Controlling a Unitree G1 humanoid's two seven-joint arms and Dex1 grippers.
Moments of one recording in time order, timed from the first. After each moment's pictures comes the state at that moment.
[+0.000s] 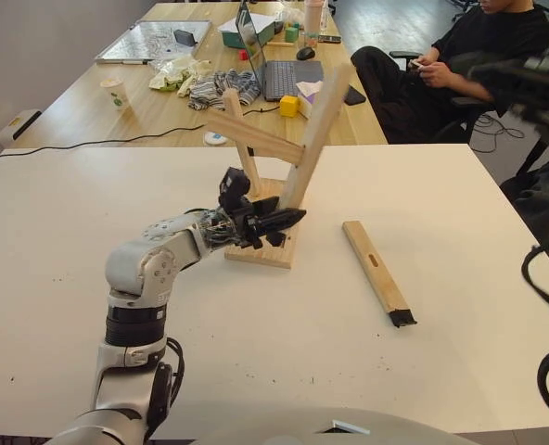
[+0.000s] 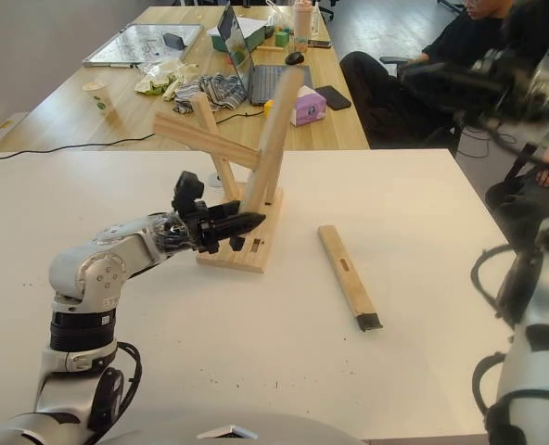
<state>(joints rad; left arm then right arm) -0.41 0.24 0.17 -0.20 -0.75 1.01 -0.80 -0.89 -0.76 -0.24 0.43 0.64 1.10 1.44</state>
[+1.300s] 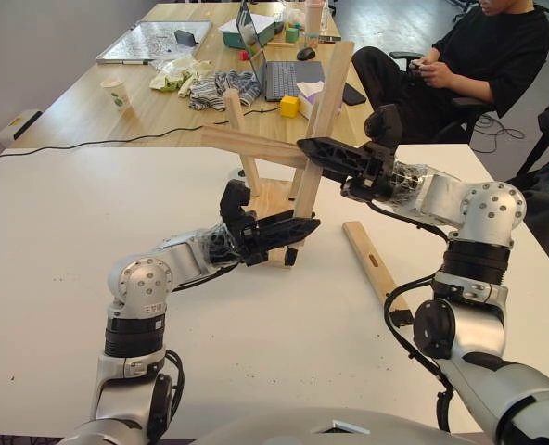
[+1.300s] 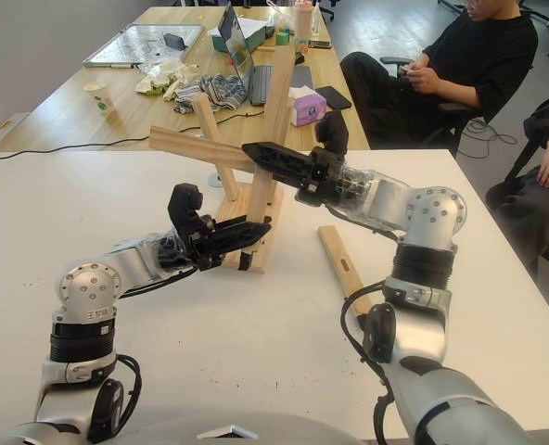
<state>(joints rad) -0.34 0.29 0.10 -0.22 -1.05 1.04 -0.78 -0.78 -0.18 -0.39 0.14 1.14 1.42 0.59</state>
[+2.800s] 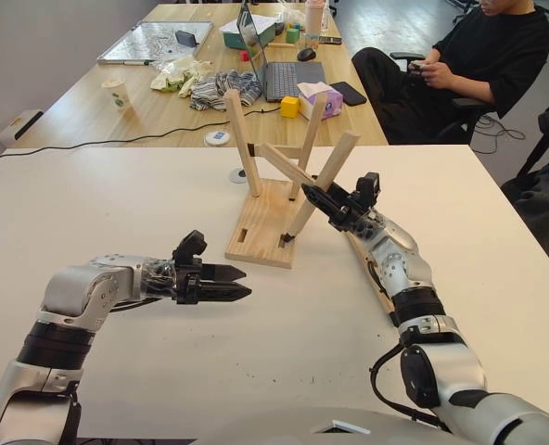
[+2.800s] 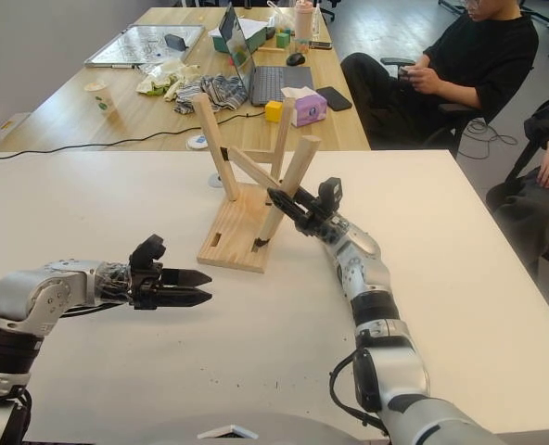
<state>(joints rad) -0.23 0.77 -0.10 -0.04 -0.73 0.92 -1.22 -0.56 -0.09 -0.10 0.67 0.47 -0.06 0.96</state>
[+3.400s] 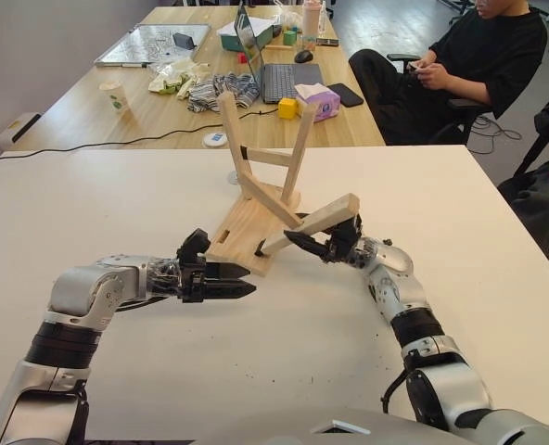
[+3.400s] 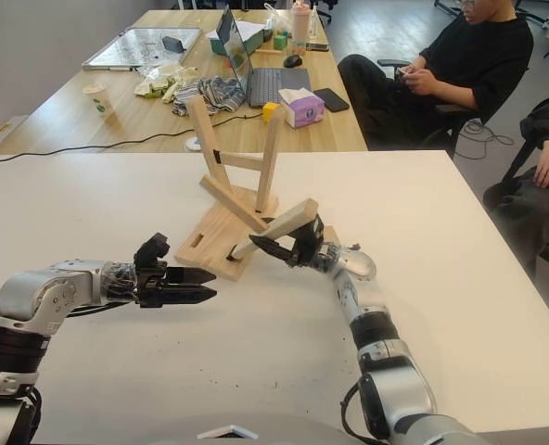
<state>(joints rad) -0.23 0.73 -0.08 -0.04 -0.73 0.92 -1.19 -0.41 -0.14 0.11 0.56 0.34 -0.25 1.15</state>
